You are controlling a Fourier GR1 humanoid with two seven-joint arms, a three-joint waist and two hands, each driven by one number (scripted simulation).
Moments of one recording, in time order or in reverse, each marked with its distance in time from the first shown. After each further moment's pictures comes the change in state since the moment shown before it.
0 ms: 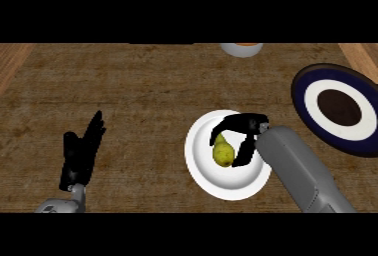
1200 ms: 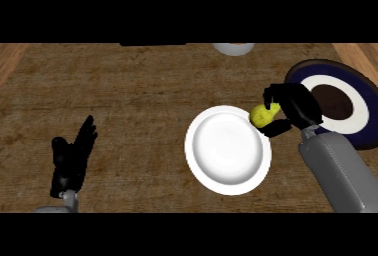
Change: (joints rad) left arm 0.048 -0.007 0.050 -0.034 -0.011 -0.019 0.009; right arm 0.168 -0.158 -0.182 -0.261 0.307 -0.883 0.057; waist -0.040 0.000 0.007
